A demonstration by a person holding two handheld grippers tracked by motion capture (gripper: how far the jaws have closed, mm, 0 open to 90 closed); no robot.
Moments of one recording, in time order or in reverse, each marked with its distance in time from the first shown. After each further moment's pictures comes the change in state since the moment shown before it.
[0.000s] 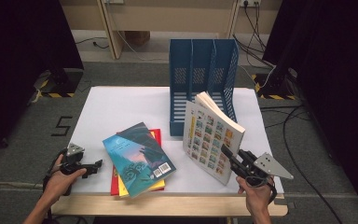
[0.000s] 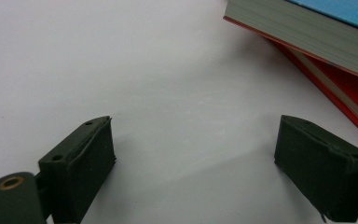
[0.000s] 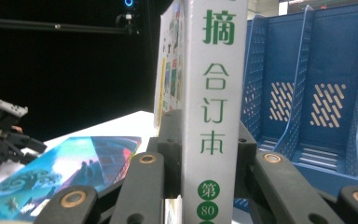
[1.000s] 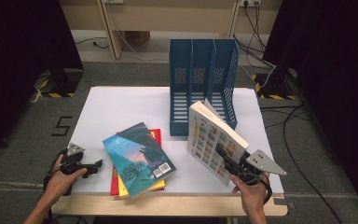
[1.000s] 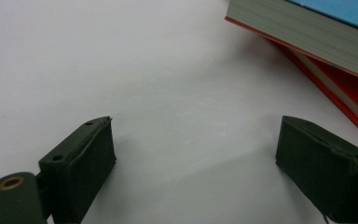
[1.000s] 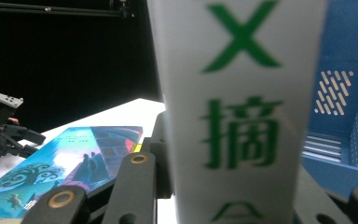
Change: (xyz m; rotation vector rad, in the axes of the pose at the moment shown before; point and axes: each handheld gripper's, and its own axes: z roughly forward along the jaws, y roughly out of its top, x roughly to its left) left arm -0.001 0.000 0.000 -0.001 0.008 -0.003; right arm 0.007 0.008 0.014 0.062 -0.019 0.007
